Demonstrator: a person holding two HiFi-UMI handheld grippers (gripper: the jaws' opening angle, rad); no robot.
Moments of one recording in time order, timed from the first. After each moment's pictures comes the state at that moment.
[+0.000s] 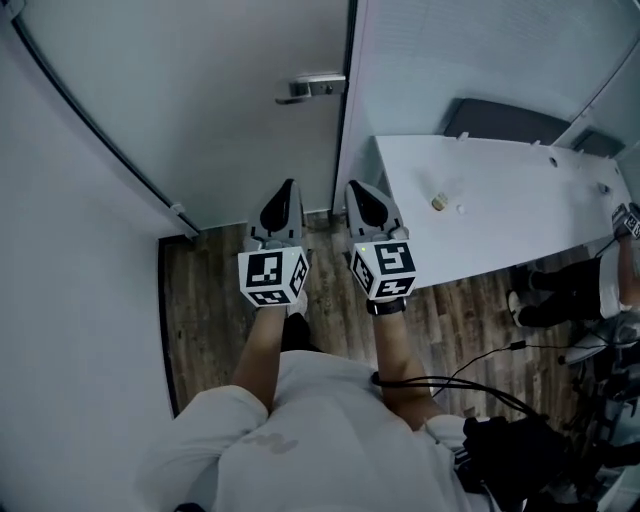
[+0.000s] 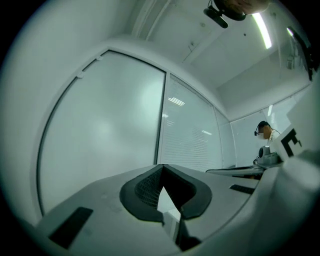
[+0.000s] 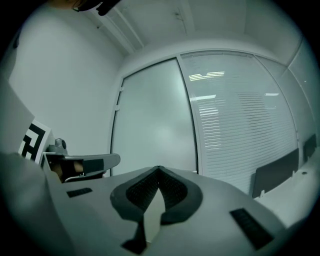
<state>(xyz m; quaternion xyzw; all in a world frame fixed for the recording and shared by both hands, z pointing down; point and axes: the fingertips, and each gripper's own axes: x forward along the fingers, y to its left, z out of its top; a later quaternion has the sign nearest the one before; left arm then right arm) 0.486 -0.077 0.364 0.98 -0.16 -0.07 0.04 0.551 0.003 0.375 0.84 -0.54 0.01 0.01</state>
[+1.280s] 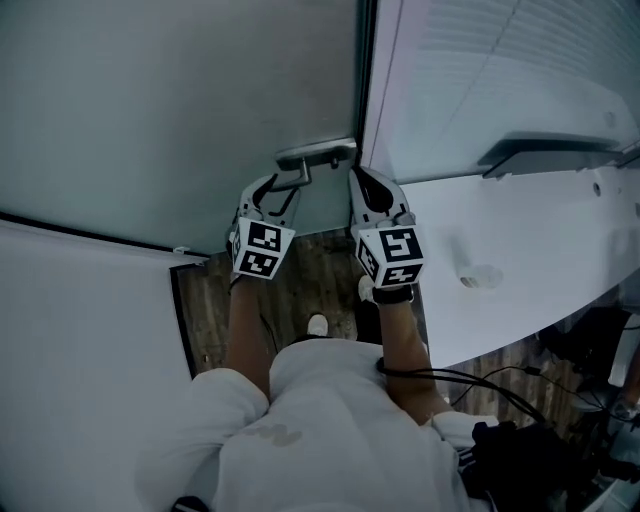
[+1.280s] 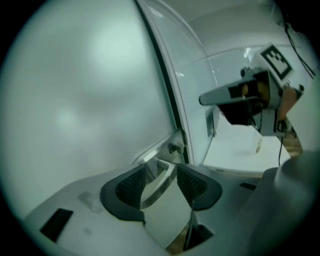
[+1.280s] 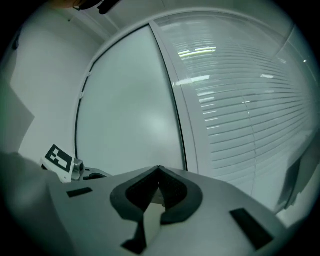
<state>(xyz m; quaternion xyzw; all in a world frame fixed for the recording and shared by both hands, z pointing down) 0.797 -0.325 0.509 0.96 -0.03 0.25 -0.13 0.862 -0.225 0.421 0.84 -0.54 0.08 -0.02</state>
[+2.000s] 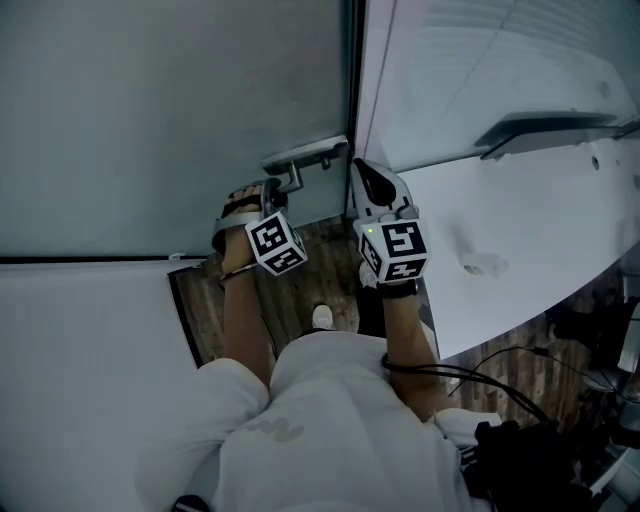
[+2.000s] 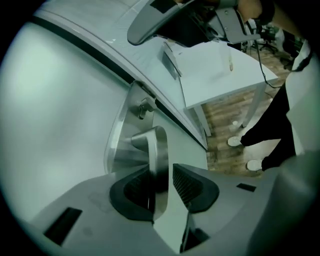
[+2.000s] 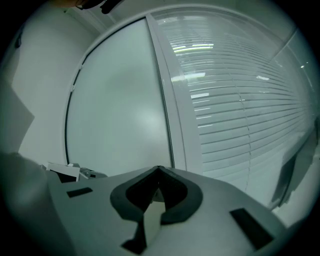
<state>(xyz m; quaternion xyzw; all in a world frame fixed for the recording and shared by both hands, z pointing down) 0.816 -0.344 0.598 0.77 0.08 0.45 -0.44 0.897 -0.232 0.454 0.86 -0.51 0.10 0.00</state>
